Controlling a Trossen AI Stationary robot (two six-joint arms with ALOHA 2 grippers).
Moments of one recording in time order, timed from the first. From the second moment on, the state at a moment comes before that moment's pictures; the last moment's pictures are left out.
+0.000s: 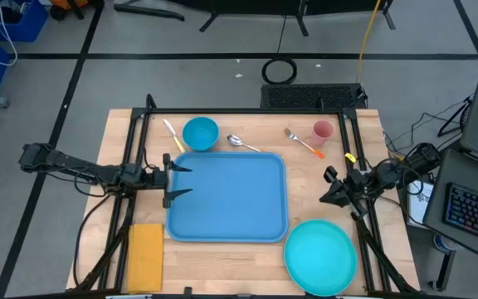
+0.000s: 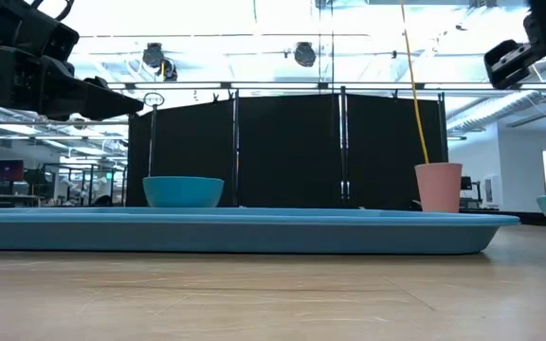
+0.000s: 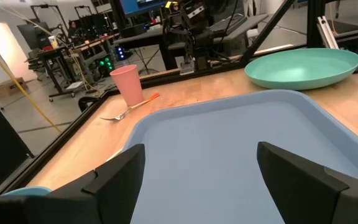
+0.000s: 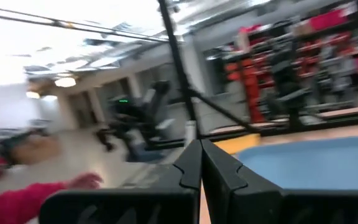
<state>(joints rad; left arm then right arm) -0.16 0.57 0.01 0.47 -0.21 0.20 0.45 0.05 0.04 0.21 0.11 0.26</state>
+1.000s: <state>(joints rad) -0.16 0.57 0.01 0.95 -0.19 -0.41 0.44 0.44 0.04 0.39 0.43 0.14</state>
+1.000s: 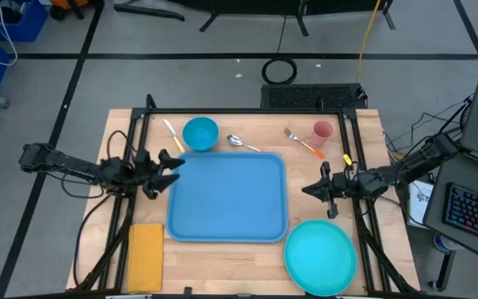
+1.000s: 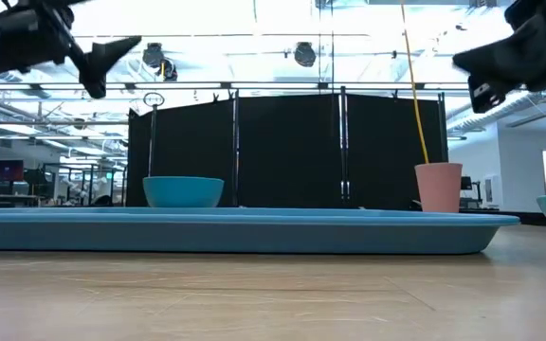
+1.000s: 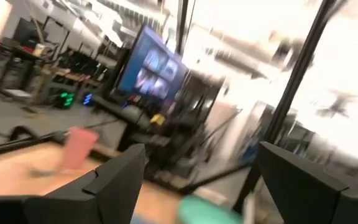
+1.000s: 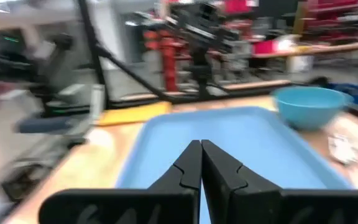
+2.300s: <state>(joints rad) -0.16 0.57 0.01 0.68 -0.47 -0.49 0.72 1.05 0.29 0.50 0.68 0.04</state>
